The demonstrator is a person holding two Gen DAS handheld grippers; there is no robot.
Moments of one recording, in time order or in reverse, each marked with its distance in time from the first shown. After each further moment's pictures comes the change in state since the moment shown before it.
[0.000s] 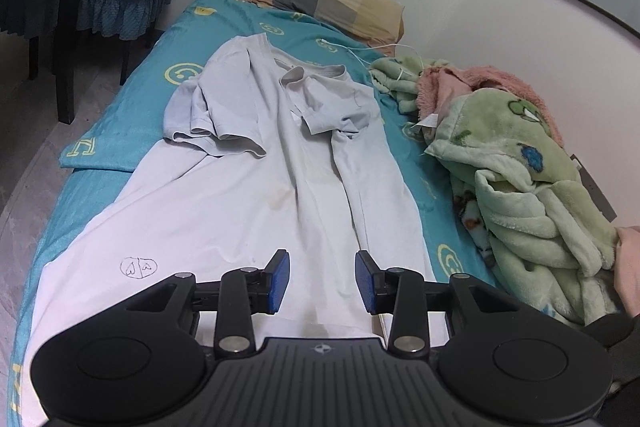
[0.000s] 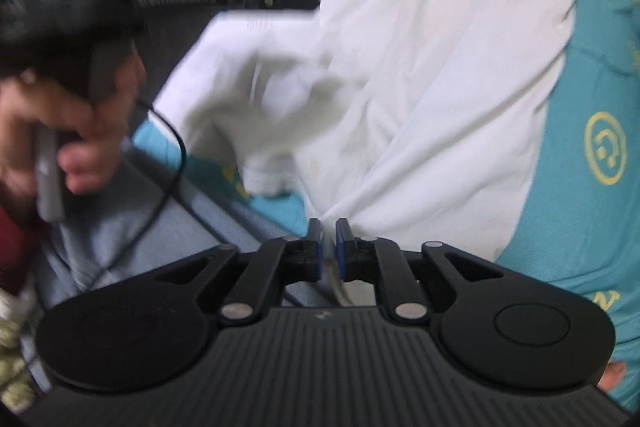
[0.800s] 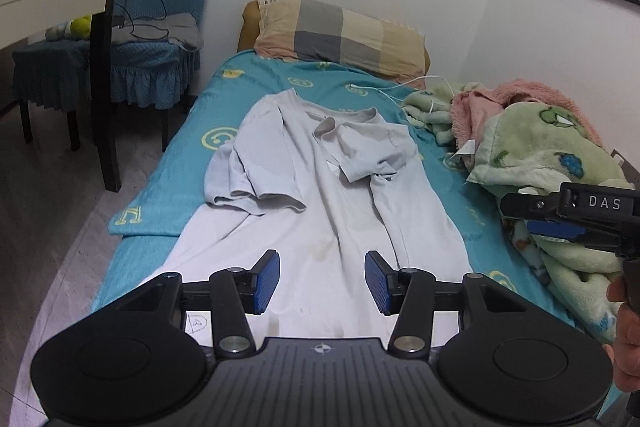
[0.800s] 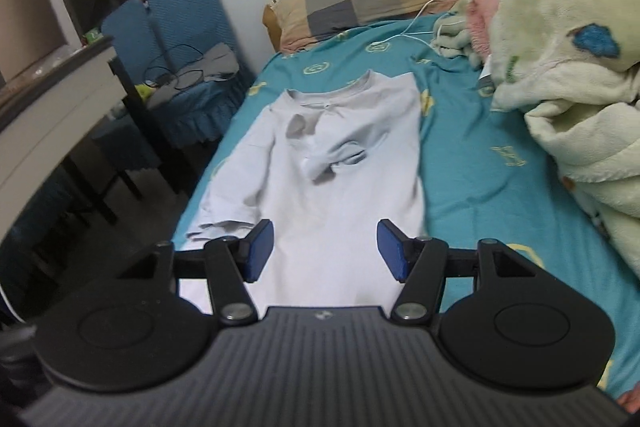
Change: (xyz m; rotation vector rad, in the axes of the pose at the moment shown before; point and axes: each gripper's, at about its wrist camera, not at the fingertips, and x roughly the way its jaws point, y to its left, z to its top) left arm -0.011 -0.022 0.002 0.140 -0.162 0.180; right arm -0.019 -0.067 0.027 0.405 -0.694 -0.236
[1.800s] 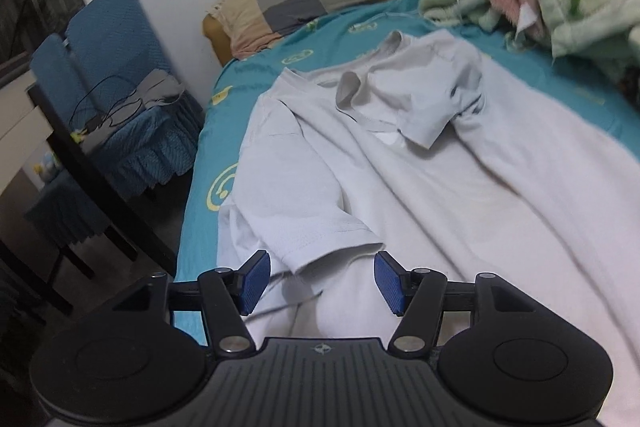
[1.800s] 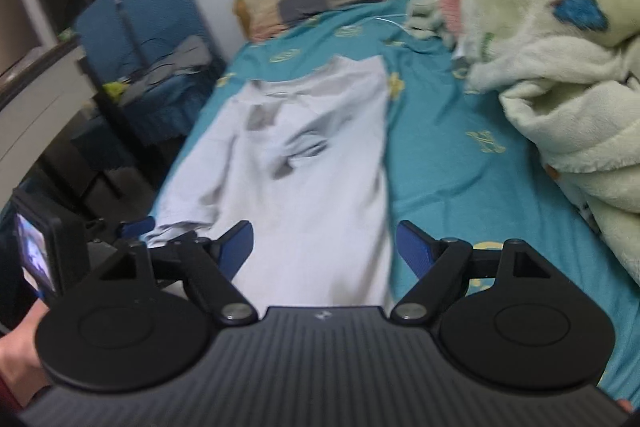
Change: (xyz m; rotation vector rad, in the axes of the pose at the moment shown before) left arm 0.199 -0.015 0.024 0.570 0.117 0.260; right arm 0.033 -0.039 0.007 0.085 0.057 -0.045
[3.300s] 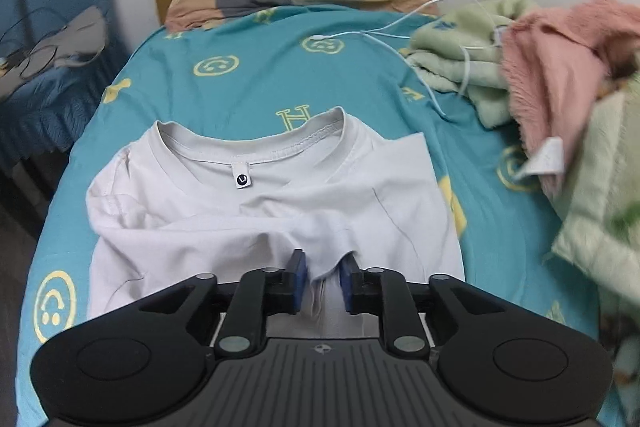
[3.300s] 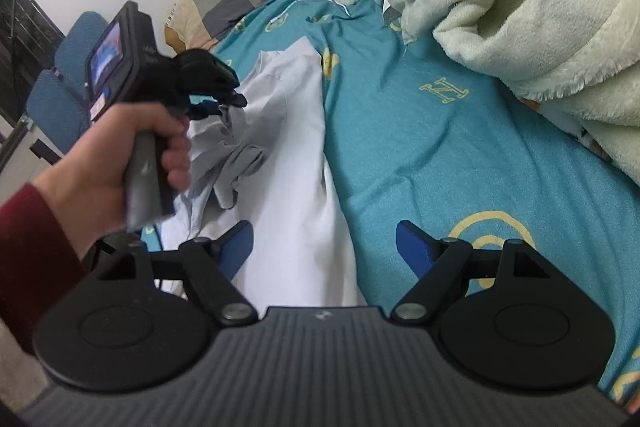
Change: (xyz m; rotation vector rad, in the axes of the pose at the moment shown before) left arm 0.113 -0.042 0.197 -0.333 0.099 -0.225; right arm 0.043 -0.050 -0.001 0.289 0.030 -0.025
